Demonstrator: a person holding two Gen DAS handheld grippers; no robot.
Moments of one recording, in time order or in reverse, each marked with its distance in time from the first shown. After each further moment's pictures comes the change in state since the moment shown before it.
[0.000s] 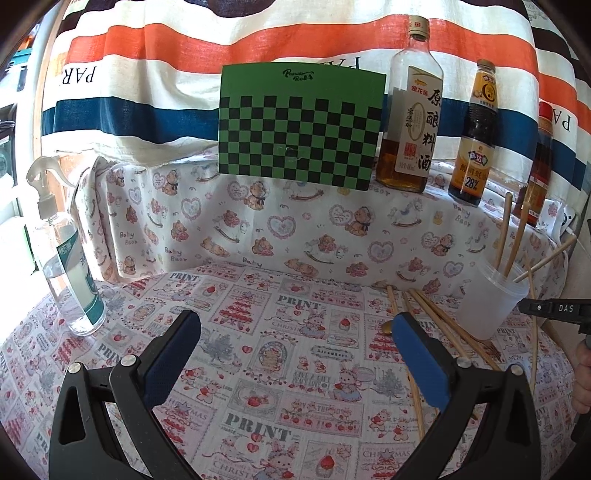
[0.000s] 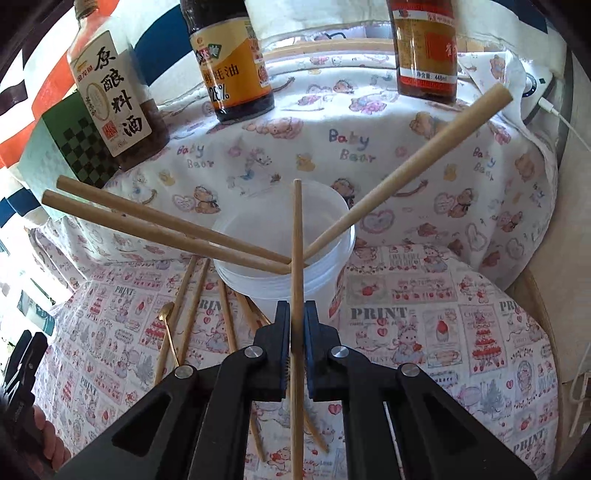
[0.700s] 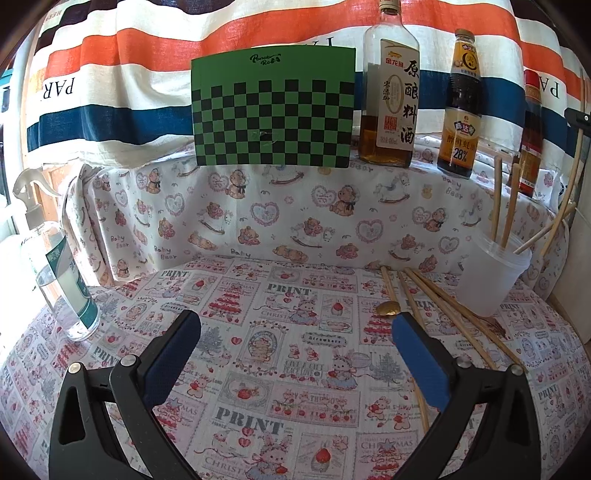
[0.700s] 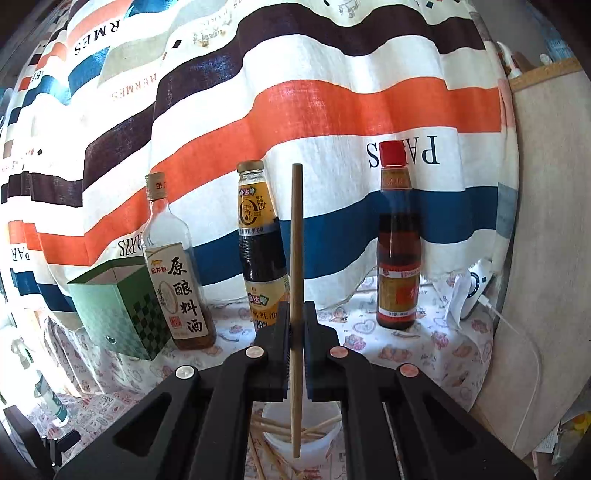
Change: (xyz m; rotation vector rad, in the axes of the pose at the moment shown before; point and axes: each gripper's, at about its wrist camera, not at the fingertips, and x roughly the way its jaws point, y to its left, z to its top) left arm 0.008 -0.018 -0.009 0.089 0.032 0.007; right arm -0.142 0.044 0.054 -0.057 -0.620 -0.078
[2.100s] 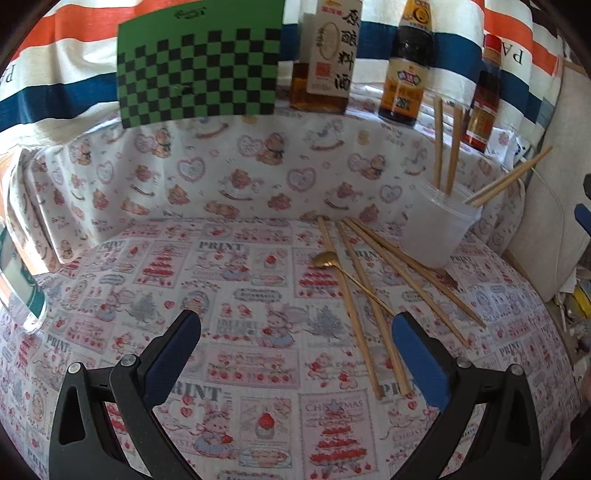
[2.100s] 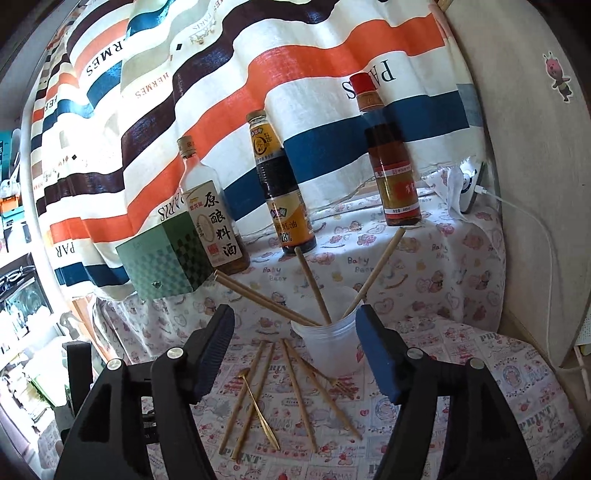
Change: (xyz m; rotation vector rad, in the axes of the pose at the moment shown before) left arm 0.009 -0.032 -0.010 0.088 0.192 -0.224; right arm -0.066 -0.033 -0.105 0.157 0.098 0.180
